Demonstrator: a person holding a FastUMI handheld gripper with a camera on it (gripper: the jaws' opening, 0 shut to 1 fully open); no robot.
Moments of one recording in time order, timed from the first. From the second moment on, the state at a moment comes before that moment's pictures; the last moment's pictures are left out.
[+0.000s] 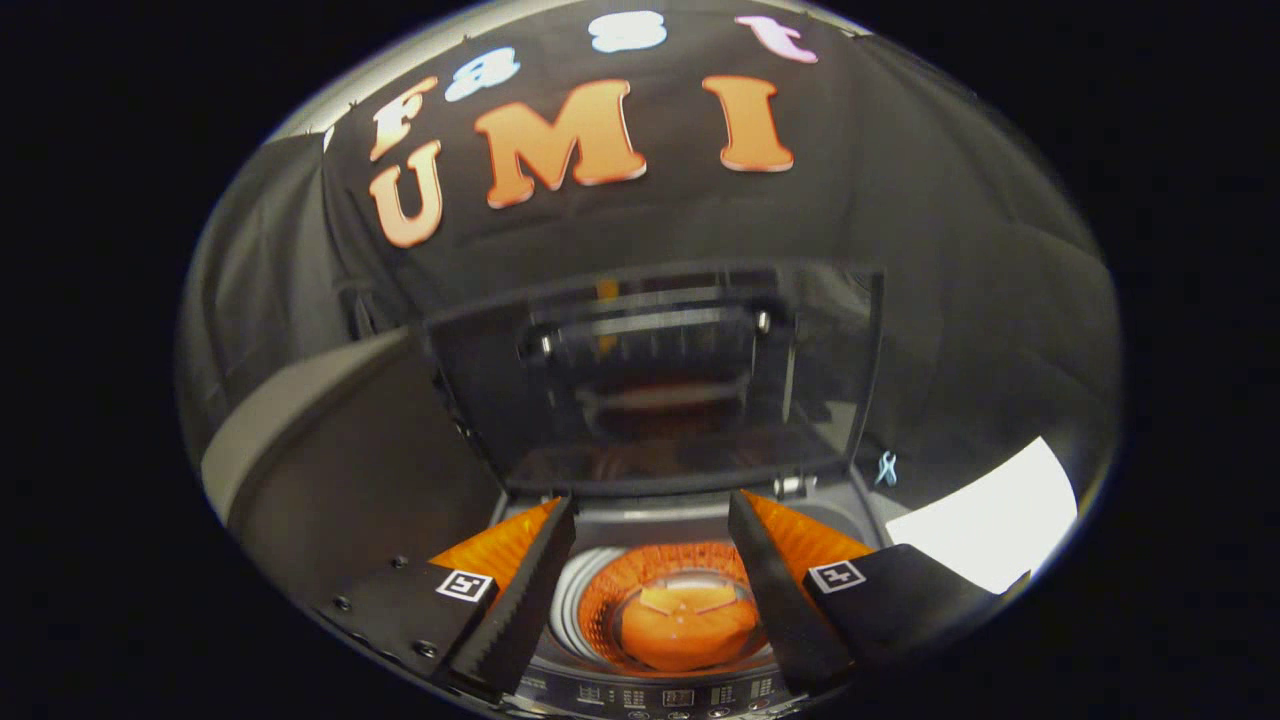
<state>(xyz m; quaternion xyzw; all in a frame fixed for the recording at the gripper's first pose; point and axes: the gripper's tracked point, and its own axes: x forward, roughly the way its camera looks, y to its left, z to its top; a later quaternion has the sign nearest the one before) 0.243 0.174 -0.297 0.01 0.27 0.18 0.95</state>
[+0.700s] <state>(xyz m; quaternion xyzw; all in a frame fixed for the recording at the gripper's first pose) 0.370 0.211 -0.175 -0.02 0.17 0.20 0.97</state>
